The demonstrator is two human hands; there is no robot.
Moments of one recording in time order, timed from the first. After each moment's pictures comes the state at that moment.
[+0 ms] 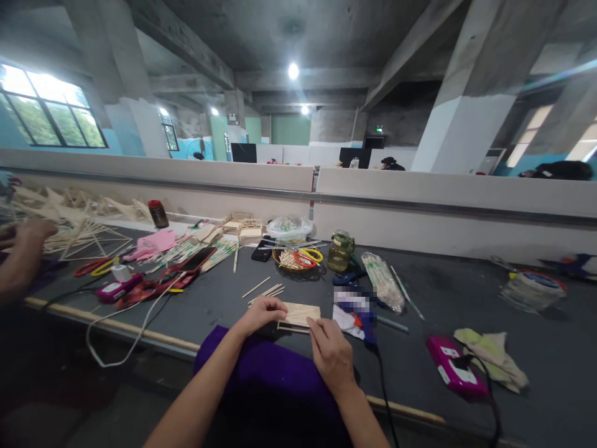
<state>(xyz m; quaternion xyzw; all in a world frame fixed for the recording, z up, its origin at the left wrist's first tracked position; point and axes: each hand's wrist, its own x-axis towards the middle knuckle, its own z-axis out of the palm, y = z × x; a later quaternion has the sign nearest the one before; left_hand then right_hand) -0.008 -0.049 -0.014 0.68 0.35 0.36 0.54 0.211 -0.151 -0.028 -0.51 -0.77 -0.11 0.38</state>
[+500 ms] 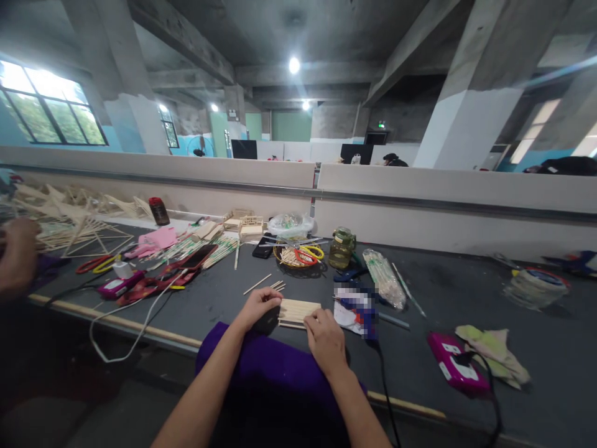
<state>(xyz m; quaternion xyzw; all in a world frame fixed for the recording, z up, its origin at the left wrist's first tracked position) -0.015 -0.043 -0.016 0.67 0.42 0.42 0.45 0.199 -0.133 -0.025 -0.54 -0.77 -0.11 0.33</state>
